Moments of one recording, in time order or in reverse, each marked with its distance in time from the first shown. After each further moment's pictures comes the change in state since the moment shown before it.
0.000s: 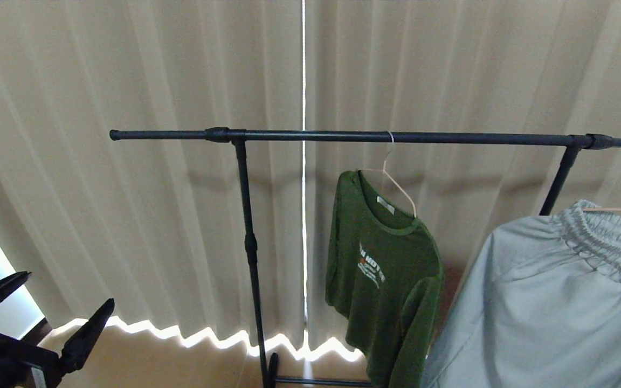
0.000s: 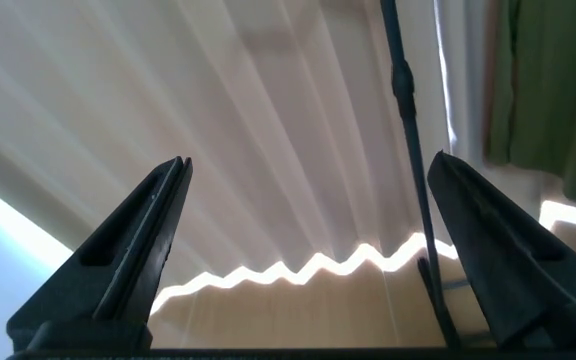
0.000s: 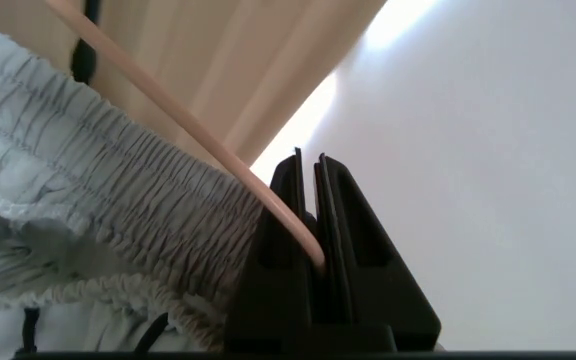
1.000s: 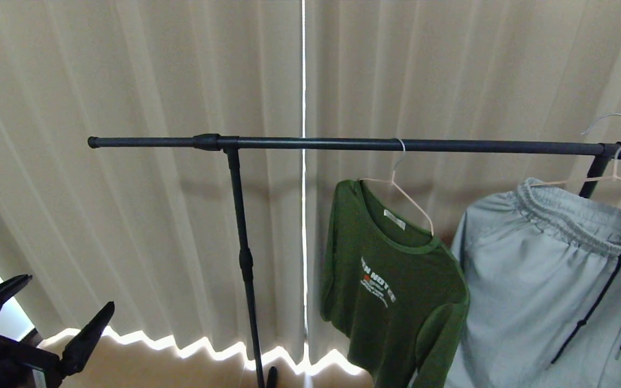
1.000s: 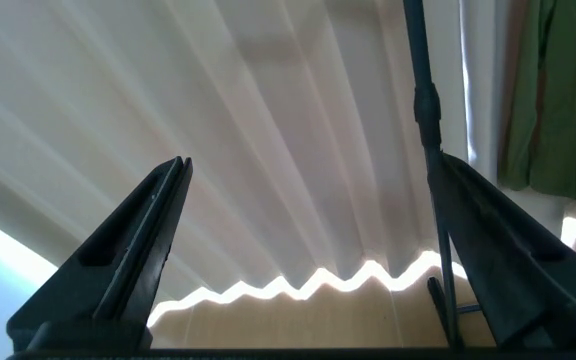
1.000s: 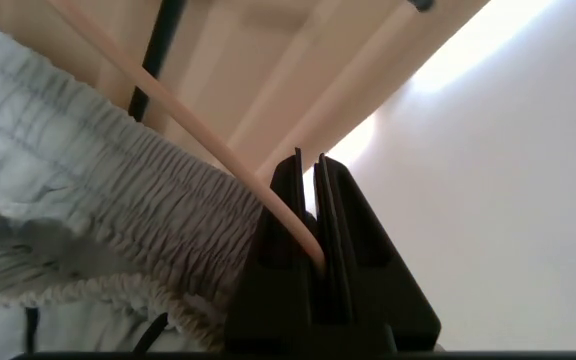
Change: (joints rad) left arm 0.006 0.002 0.002 0.016 0.000 -0.001; right arm 0.076 0.403 -0.066 -0.321 -0.062 0.003
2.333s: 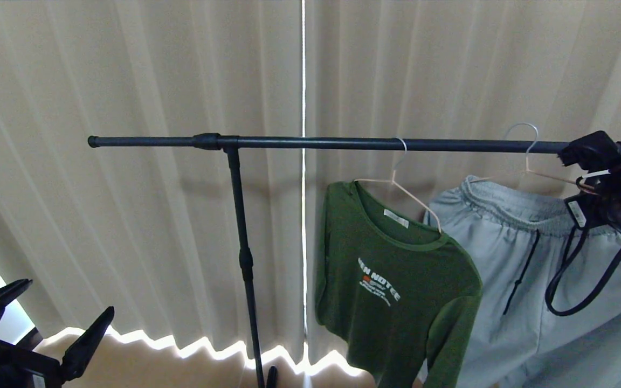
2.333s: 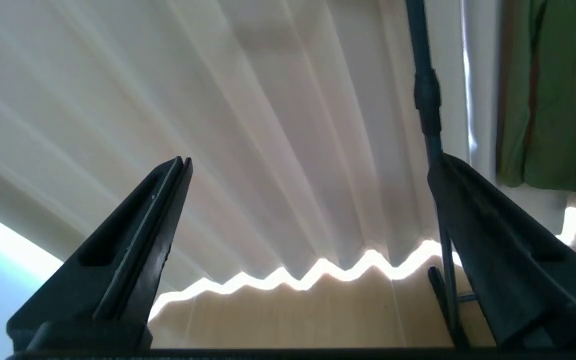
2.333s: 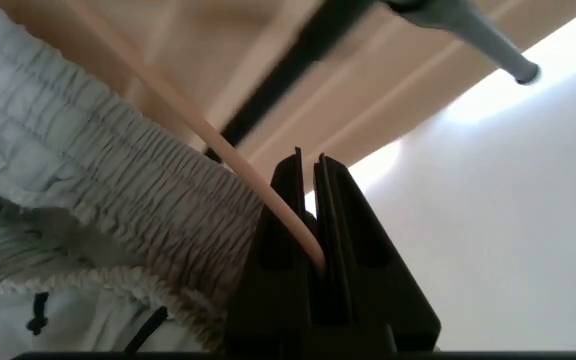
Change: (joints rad) left arm 0.000 -0.003 0.013 0.003 0.002 0.004; right arm 0.133 0.393 -0.213 -0.101 -0.092 -0.003
